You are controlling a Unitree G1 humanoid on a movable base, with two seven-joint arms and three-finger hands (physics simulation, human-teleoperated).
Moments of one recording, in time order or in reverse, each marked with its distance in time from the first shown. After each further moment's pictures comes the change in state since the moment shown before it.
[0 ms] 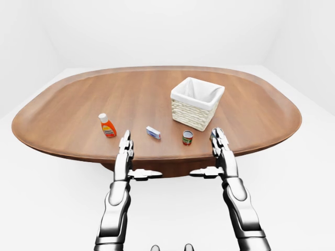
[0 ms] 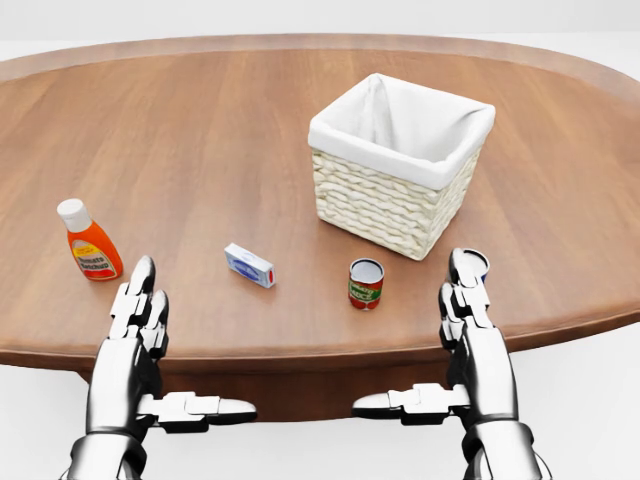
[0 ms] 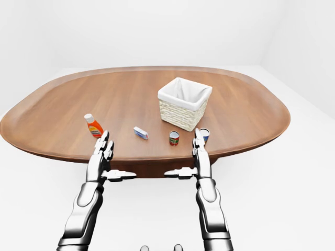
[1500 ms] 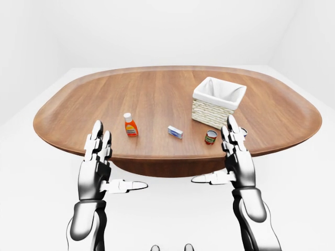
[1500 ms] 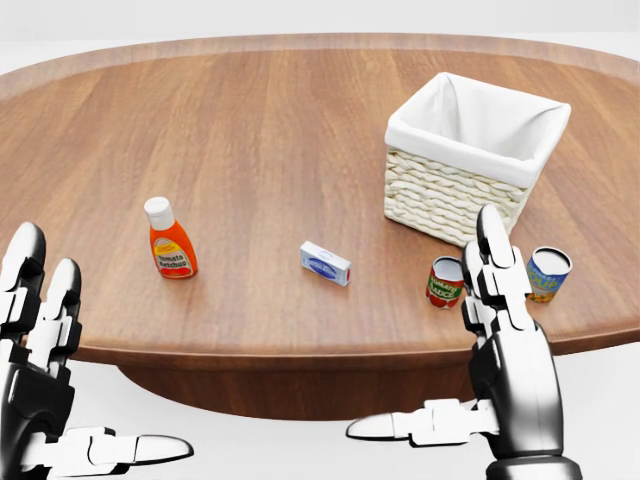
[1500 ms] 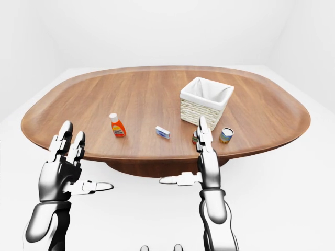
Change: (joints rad) left arm 0.251 -0.022 0.116 -0.595 -0.064 0.086 -0.139; right arm 0.200 0.003 0.100 -0.533 -0.100 0.084 -0.019
